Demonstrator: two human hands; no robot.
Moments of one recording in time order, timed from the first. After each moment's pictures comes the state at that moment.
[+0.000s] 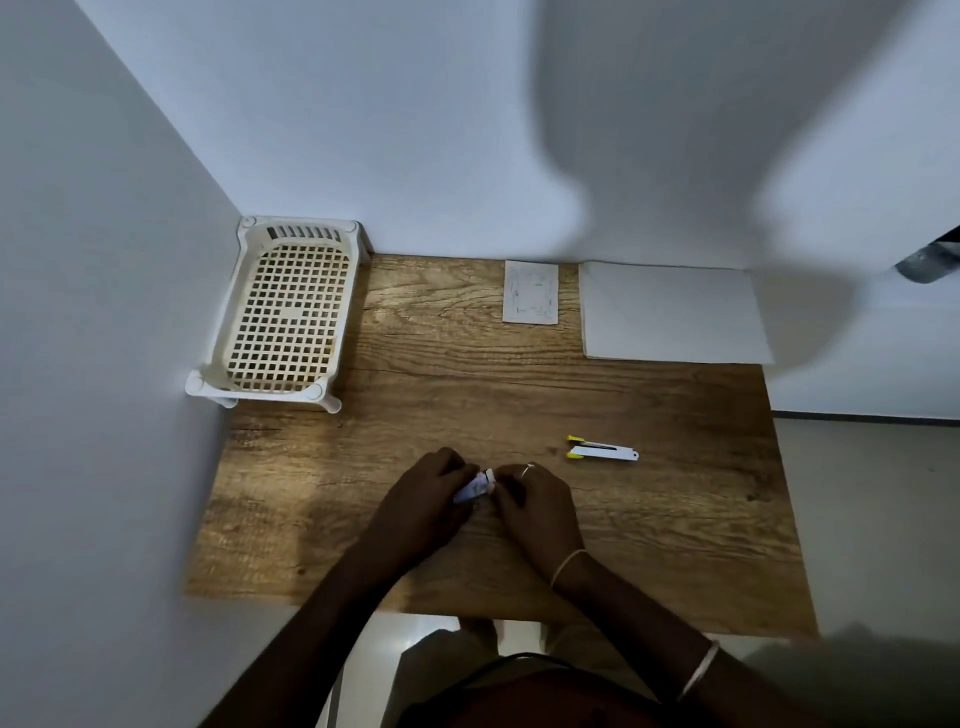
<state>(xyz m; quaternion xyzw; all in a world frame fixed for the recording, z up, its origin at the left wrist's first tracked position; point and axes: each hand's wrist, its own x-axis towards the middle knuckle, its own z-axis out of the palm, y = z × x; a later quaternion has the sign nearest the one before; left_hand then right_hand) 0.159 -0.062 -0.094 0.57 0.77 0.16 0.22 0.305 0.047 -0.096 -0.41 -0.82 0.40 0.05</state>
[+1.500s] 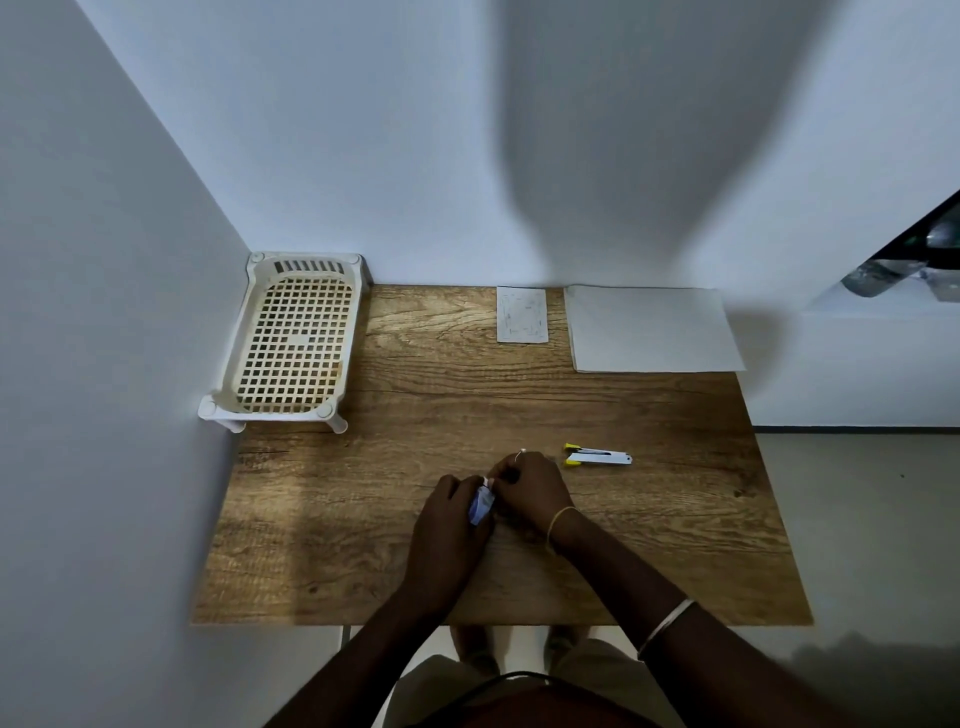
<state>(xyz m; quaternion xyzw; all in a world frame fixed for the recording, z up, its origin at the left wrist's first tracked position) 0.203 -0.072 -0.124 0.41 0.84 0.30 0.22 0.271 0.069 -0.097 -0.46 -0.78 0.43 -0.04</state>
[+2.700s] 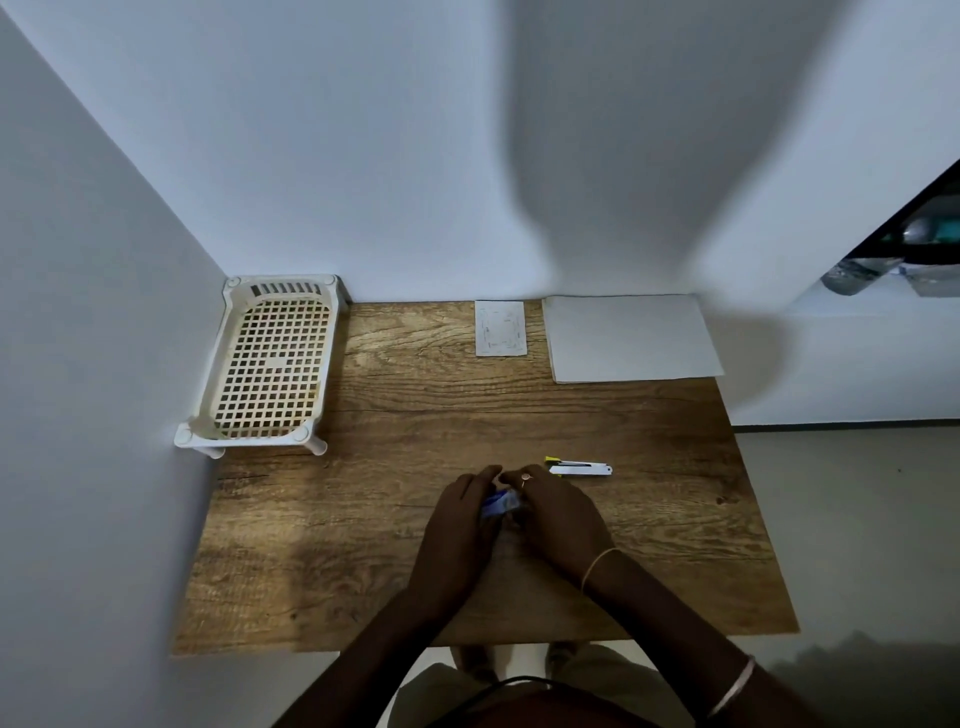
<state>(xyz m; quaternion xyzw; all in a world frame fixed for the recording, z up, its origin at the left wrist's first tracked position) 0.215 -0.038 -0.089 0.47 0.78 0.34 0.23 0.329 0.083 -0.070 -0.31 -0.91 0.27 -0.01</state>
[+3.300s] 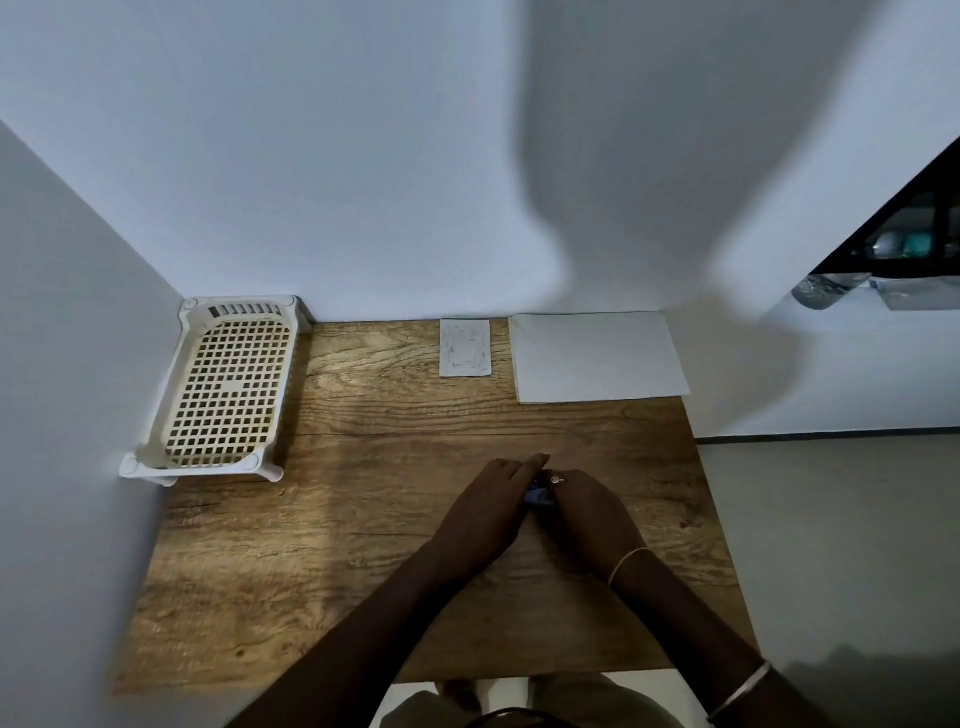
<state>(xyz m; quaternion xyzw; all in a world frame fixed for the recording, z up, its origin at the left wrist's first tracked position) 0.238 0.065 -0.078 0.62 0.71 0.23 0.22 0.382 0.161 -0.070 -0.32 -0.92 0.21 -0.02</state>
